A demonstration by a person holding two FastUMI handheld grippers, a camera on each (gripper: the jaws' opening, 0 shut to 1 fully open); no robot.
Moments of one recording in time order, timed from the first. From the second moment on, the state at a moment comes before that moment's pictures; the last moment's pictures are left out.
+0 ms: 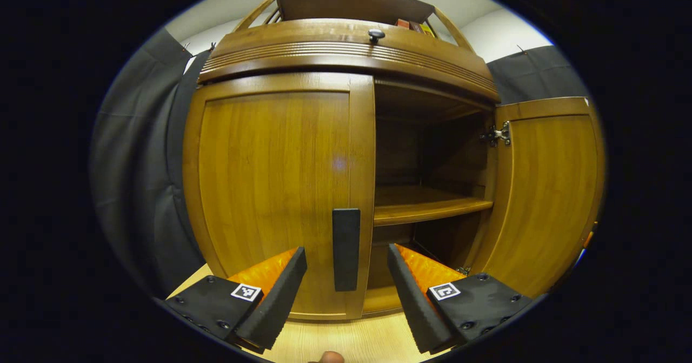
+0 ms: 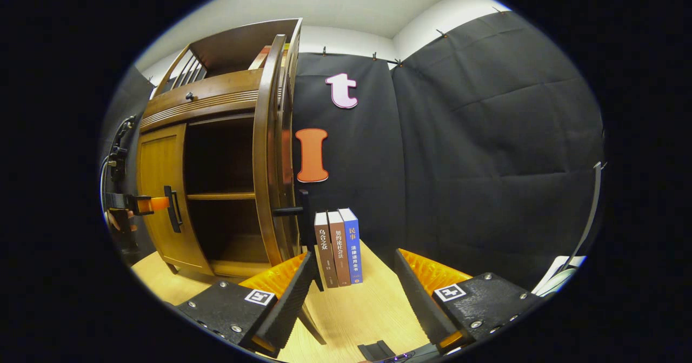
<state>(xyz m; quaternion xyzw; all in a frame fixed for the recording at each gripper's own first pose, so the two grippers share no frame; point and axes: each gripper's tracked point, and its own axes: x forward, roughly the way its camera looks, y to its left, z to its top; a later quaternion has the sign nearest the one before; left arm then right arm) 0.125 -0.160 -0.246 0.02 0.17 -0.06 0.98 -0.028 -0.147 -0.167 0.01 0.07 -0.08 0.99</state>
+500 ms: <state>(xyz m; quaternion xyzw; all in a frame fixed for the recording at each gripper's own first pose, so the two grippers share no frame) 0.155 -0.154 -0.274 0.04 0.16 -0.05 0.98 -0.027 -0.147 -0.164 0.01 0.07 -0.09 0.99</state>
